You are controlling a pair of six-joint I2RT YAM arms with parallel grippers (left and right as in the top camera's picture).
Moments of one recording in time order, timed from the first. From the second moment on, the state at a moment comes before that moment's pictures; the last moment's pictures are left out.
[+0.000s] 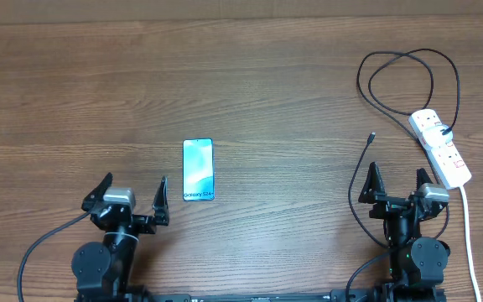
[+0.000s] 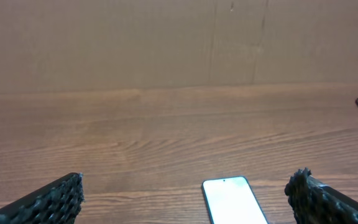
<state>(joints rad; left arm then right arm) 0.07 0.10 0.20 -0.24 0.16 -0.01 -0.03 0.01 0.02 -0.02 0.05 0.17</state>
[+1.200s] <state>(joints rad) 0.04 0.97 1.03 -0.73 0.29 -0.01 -0.03 0.01 0.02 -0.02 0.05 0.17</state>
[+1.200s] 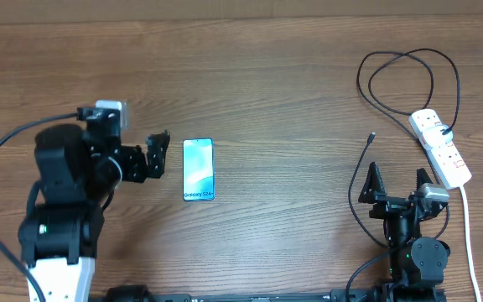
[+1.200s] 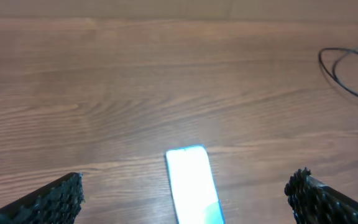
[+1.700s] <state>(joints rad) -0.11 1.08 1.09 -0.77 0.34 -0.01 -0.03 0.01 0.02 -0.02 0.05 0.17</state>
